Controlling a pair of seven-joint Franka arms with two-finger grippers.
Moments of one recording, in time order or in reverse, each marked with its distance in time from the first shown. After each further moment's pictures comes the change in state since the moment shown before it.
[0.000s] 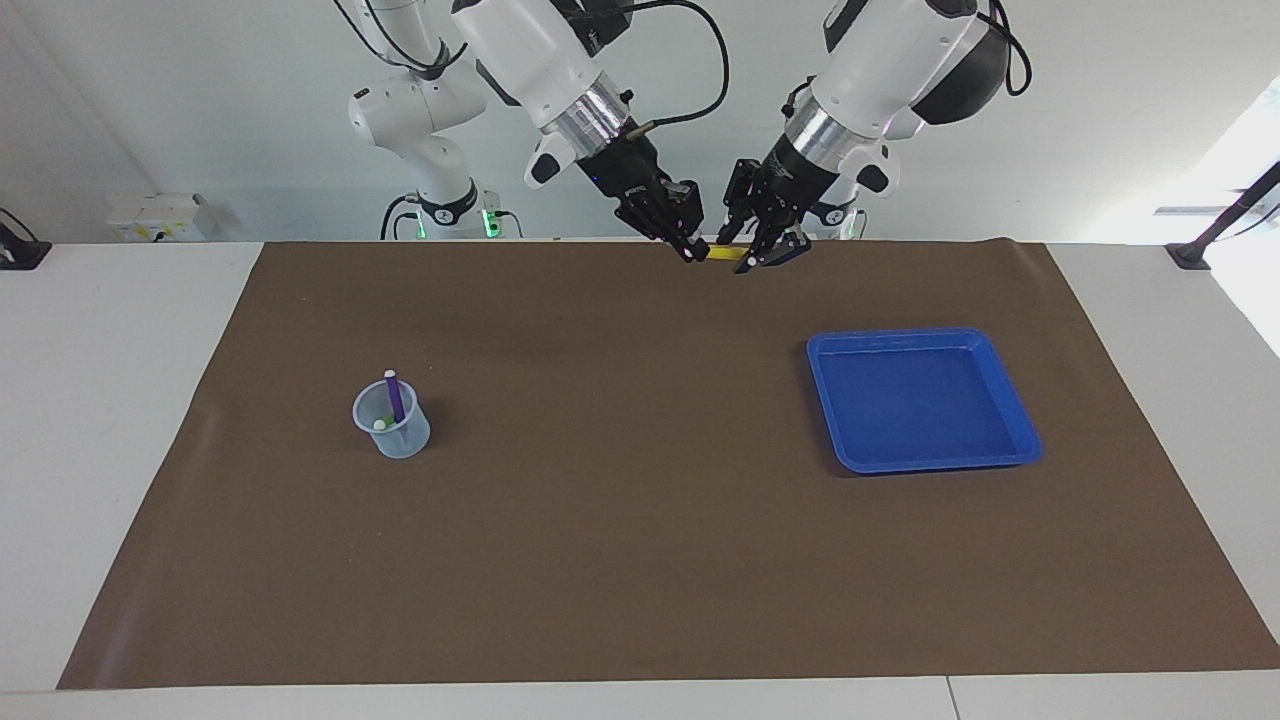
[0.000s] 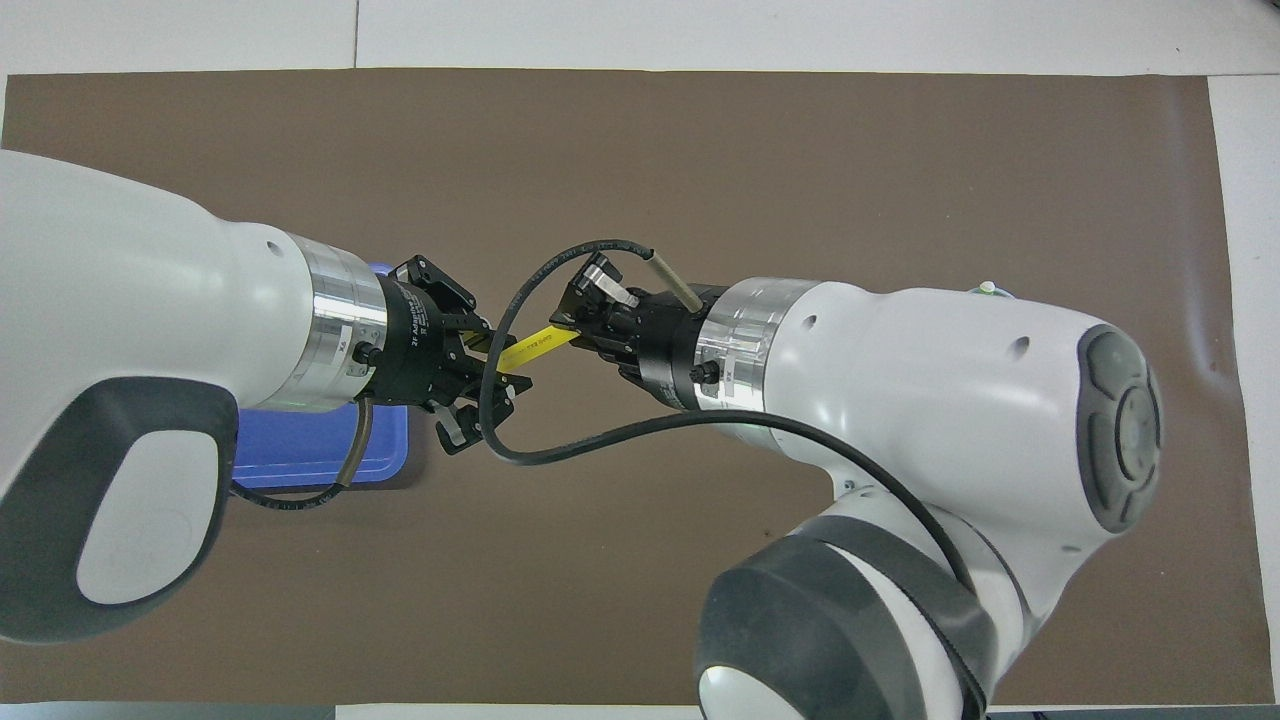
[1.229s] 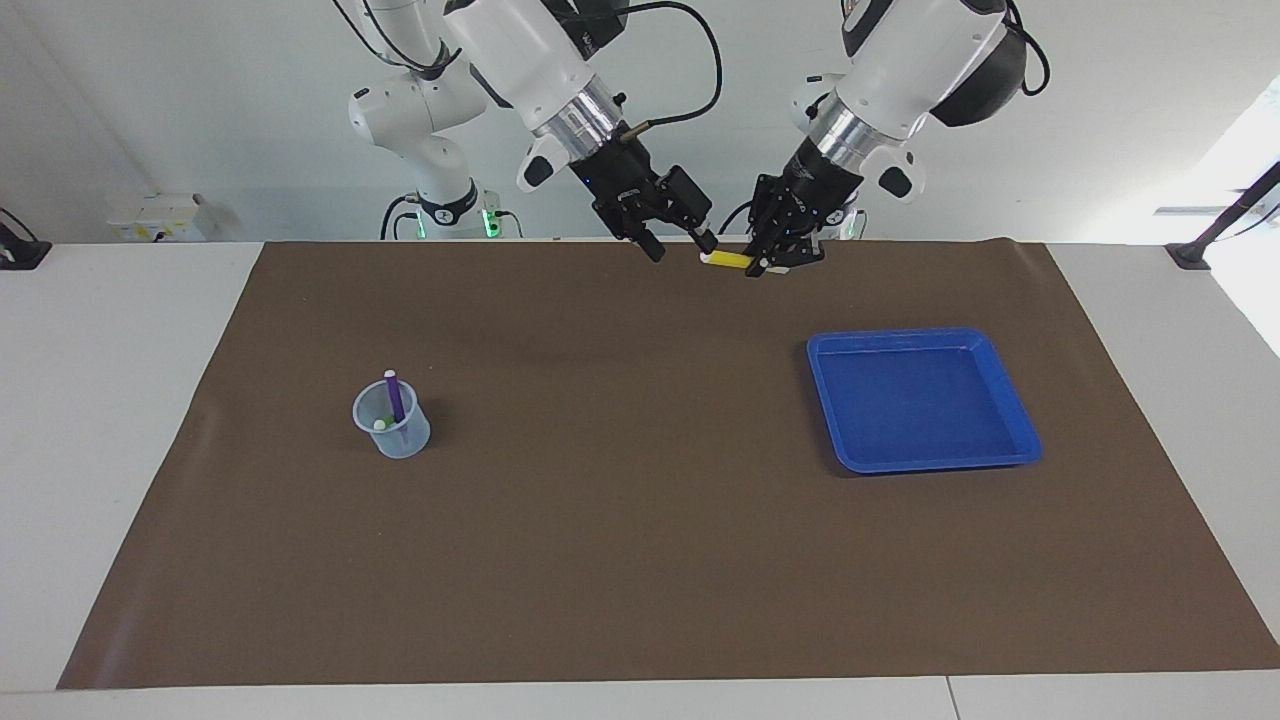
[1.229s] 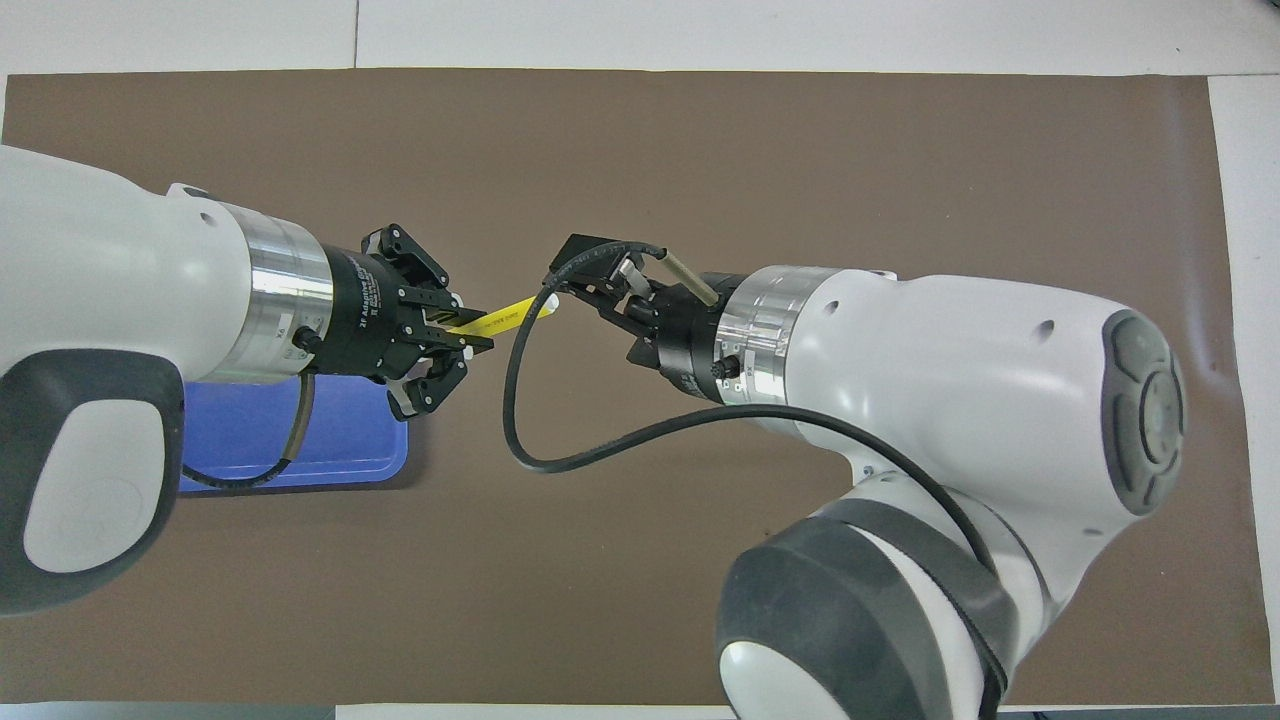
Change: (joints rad) left arm 0.062 -0.003 0.009 -0.014 0.002 0.045 0.291; right arm -0.031 0.000 -0.003 -0.002 -0.006 -0.021 -0.166
